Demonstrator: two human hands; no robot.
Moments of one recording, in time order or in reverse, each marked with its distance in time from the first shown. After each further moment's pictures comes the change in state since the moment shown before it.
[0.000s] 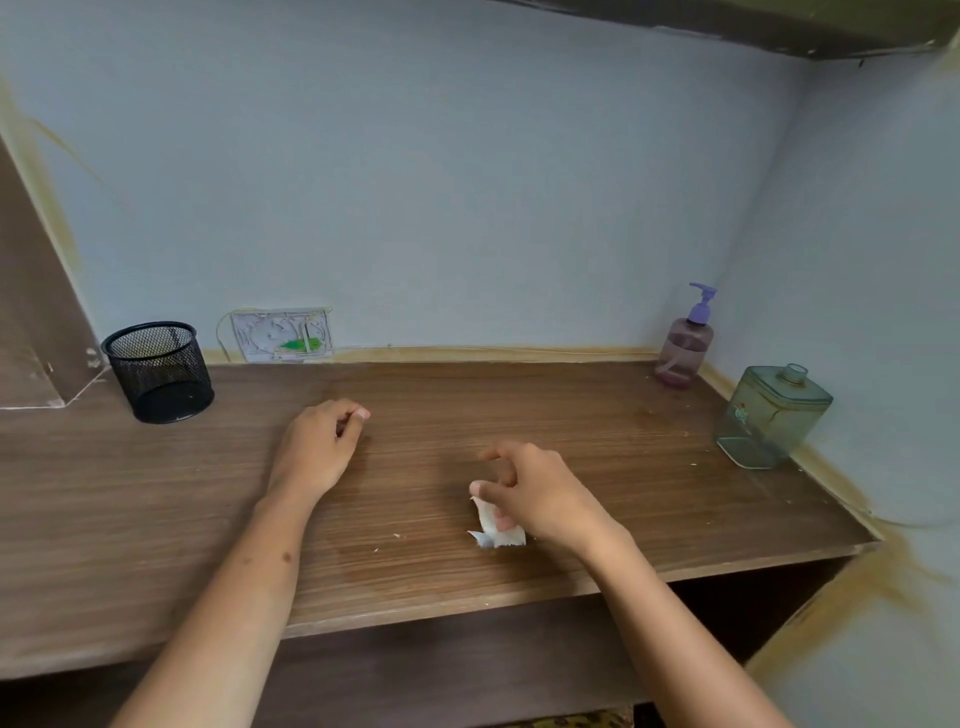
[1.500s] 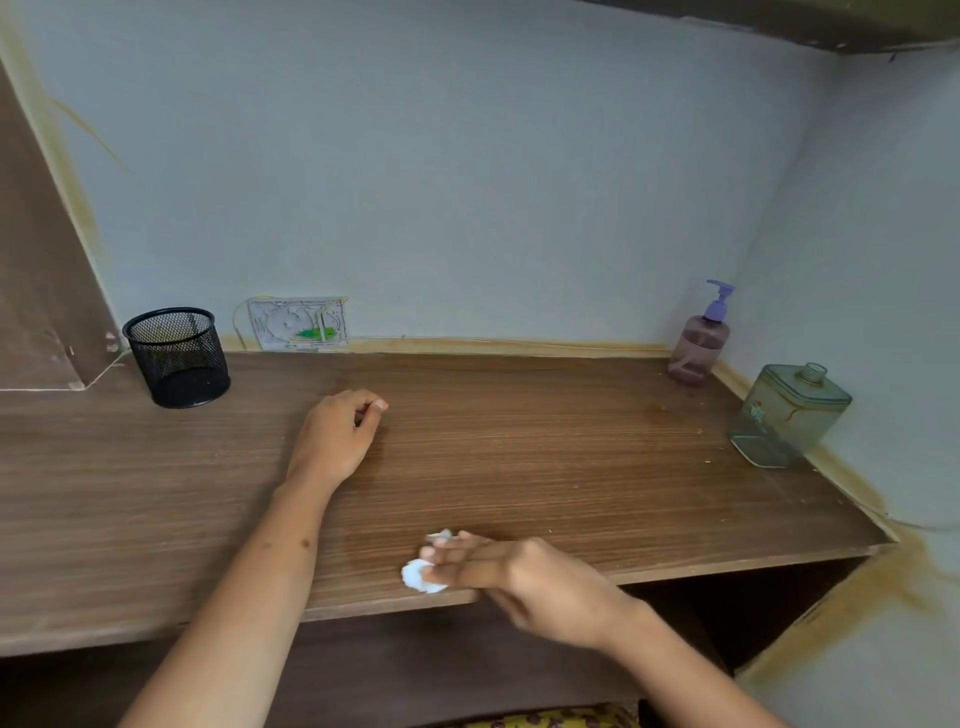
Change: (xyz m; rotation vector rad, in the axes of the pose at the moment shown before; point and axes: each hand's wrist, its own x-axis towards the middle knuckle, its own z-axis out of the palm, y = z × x) left_hand -0.004 0.007 -0.003 -0.009 -0.009 0.014; right_hand -0.031 0.039 0.047 -0.308 -0.269 -0.789
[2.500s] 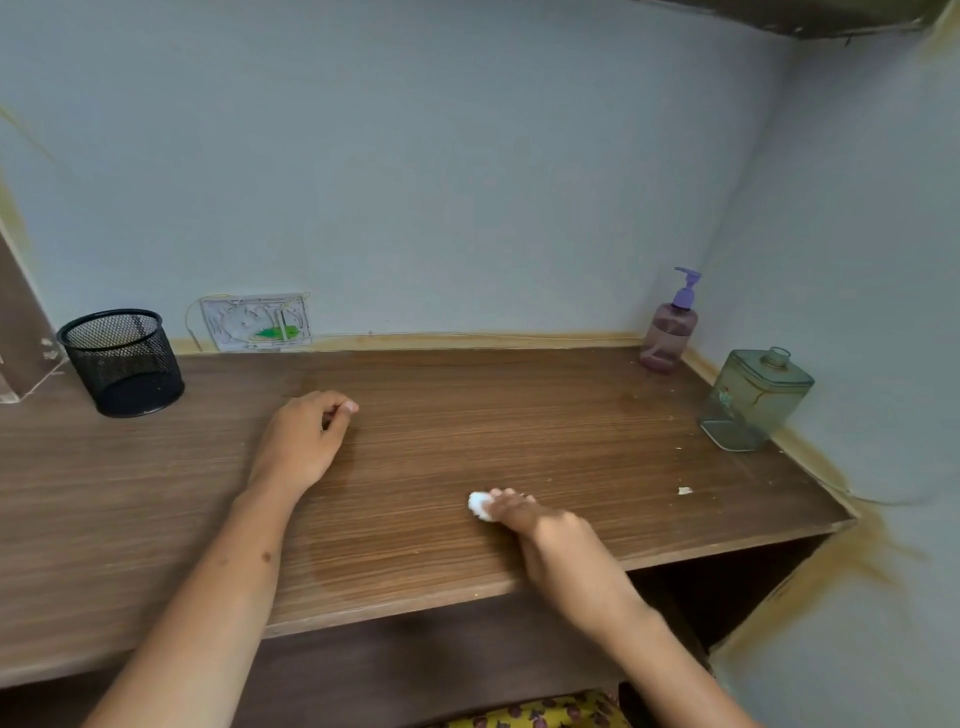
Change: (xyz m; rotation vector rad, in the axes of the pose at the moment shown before) left_hand 0.003 -0.004 0.004 0.032 -0.027 0.013; right_hand -0.029 0.016 -0.010 -0.122 0.279 0.482
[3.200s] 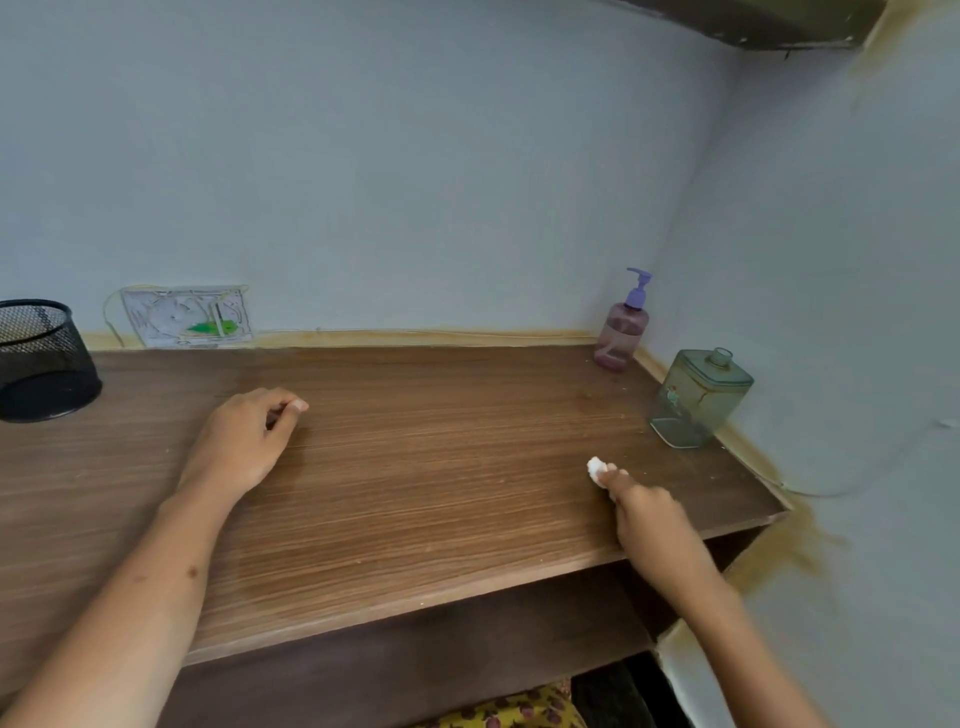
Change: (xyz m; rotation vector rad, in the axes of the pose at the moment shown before) left_hand 0.005 0.003 0.004 0.025 -0.013 0.058; right_hand -0.036 0.097 -0.063 -0.270 0.096 0.532
